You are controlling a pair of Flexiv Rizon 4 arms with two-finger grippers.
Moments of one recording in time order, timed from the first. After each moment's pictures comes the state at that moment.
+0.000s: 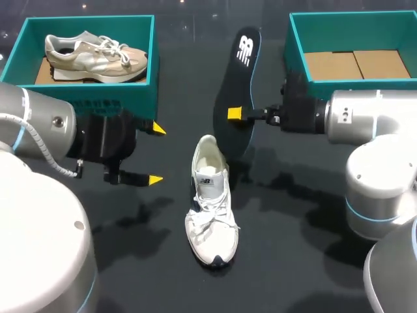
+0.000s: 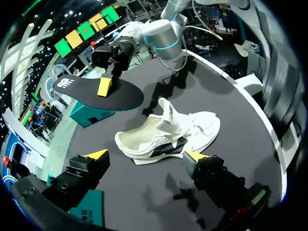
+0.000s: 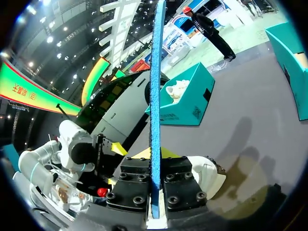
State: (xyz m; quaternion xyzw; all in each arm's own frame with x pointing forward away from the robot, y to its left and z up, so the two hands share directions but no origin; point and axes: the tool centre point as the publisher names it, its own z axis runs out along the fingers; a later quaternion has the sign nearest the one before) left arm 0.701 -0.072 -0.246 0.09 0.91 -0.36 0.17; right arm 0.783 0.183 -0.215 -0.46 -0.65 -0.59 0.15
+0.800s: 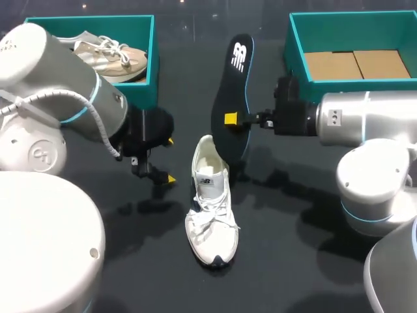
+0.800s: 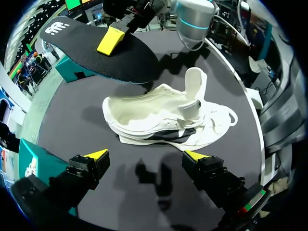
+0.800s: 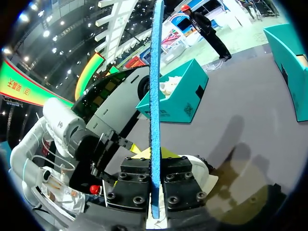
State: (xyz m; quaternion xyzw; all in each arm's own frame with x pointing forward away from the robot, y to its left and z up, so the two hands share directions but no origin) left arm 0.727 -0.085 -0.302 -0.03 0.97 -0.24 0.07; right arm 0.792 0.187 -0.239 -0.47 -0.67 -0.57 0.13
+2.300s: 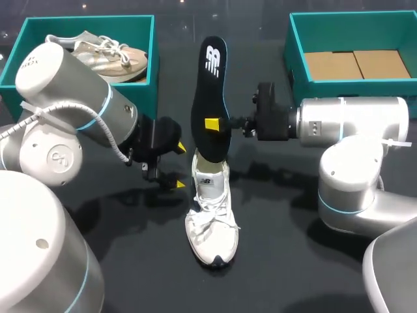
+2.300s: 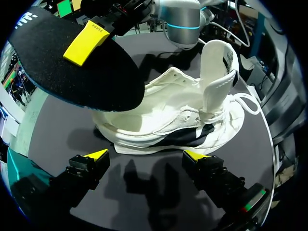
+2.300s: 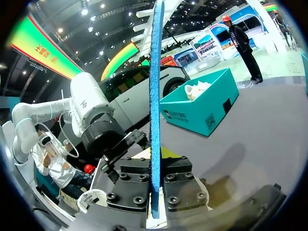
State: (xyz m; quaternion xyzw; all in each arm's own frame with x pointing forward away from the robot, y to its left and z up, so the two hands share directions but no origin) left arm 0.747 -0.105 -0.355 0.01 0.96 -0.28 0.05; right arm 0.803 0.229 -0.262 -0.30 -0.71 -0.63 0.11
